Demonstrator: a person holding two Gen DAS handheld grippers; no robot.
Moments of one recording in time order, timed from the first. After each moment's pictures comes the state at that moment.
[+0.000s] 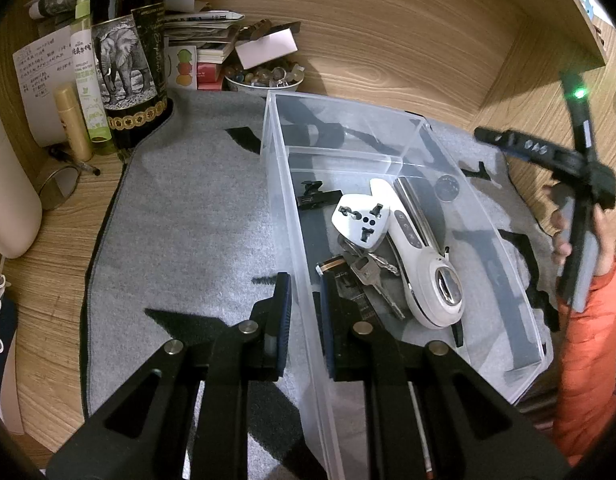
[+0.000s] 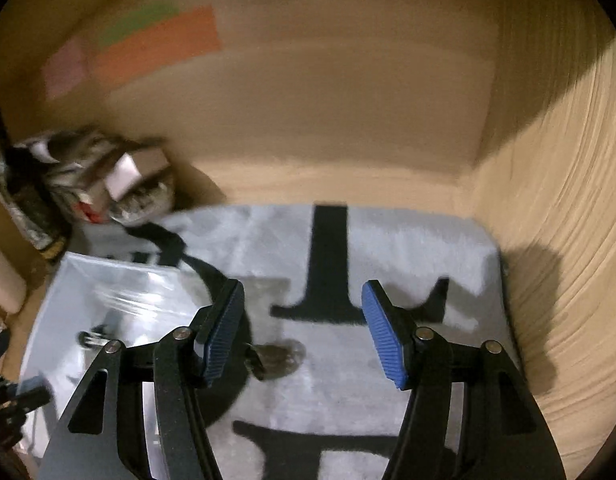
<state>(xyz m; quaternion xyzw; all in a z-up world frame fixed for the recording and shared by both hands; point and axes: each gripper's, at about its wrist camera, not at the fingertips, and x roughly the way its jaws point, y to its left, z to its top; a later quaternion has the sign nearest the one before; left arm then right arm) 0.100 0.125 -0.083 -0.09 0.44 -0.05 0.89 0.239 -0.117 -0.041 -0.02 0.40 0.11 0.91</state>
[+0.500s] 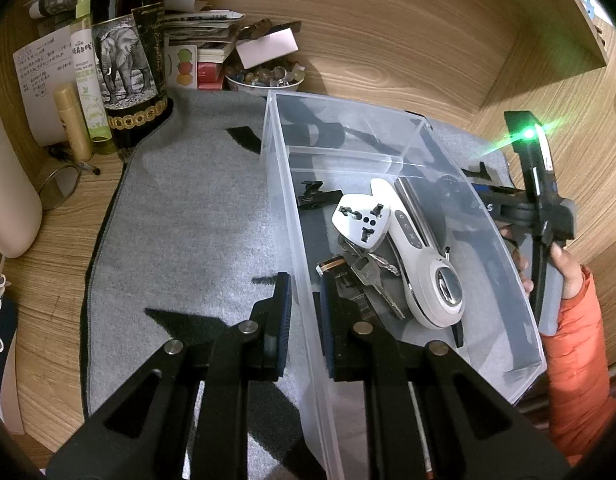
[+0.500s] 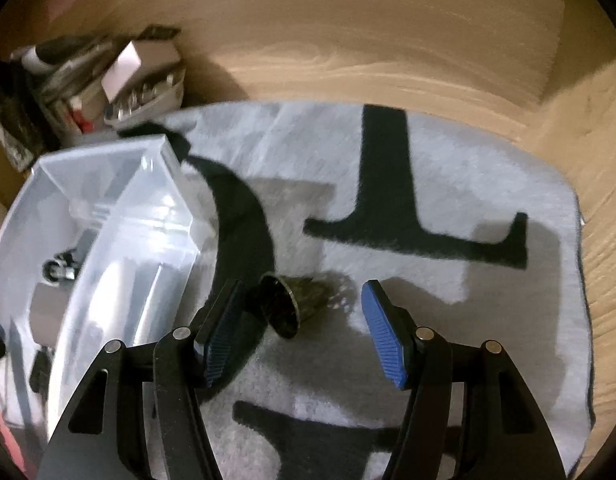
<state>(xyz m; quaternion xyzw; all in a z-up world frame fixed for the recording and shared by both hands) 0.099 0.124 -0.082 -0.09 0.44 -0.05 0.89 0.239 -0.090 -0.112 -0.06 0.48 0.16 0.86</state>
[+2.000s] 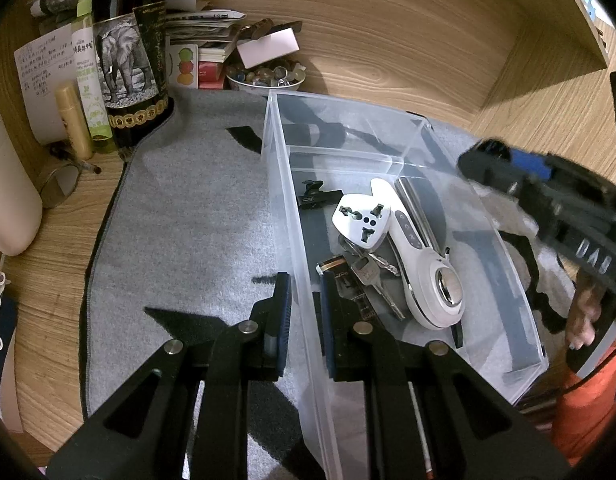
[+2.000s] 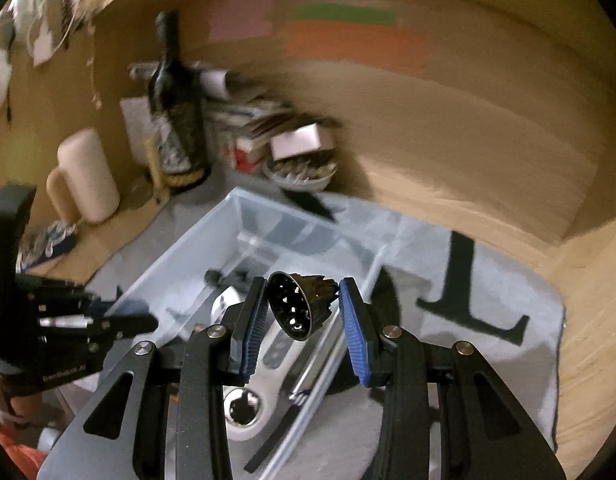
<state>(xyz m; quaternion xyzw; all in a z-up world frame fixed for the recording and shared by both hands) 0.099 0.125 -0.083 -0.10 0.44 -0.05 0.89 0.148 -0.020 -0.026 -0.14 0.35 0.29 0.88</state>
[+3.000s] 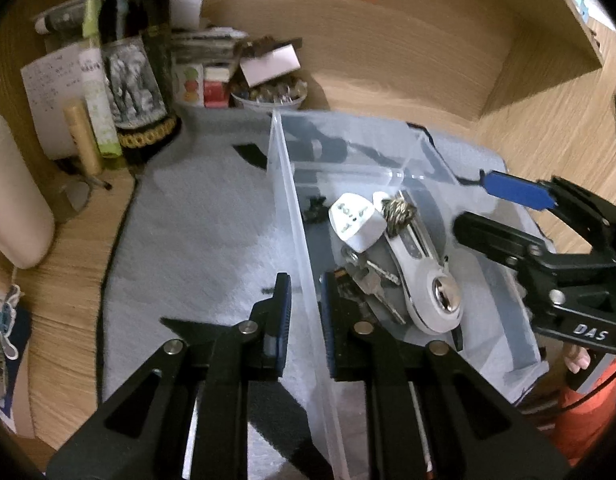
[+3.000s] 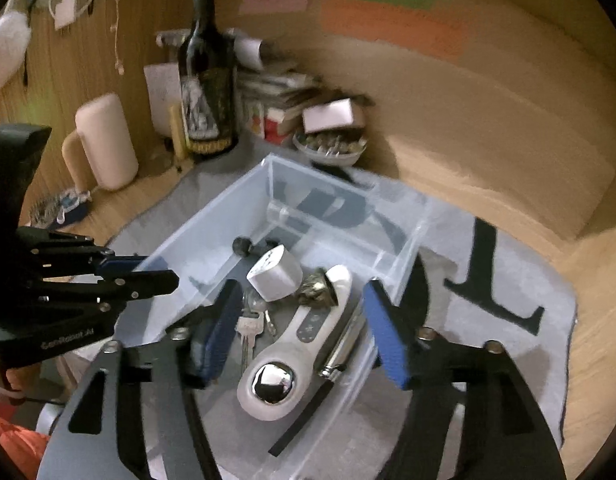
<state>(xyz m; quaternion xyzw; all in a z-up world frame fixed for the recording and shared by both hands) 0.092 0.126 -0.067 -0.08 0.42 -0.04 0.90 0.128 -0.014 -0.033 -0.16 0.36 0.30 0.87</state>
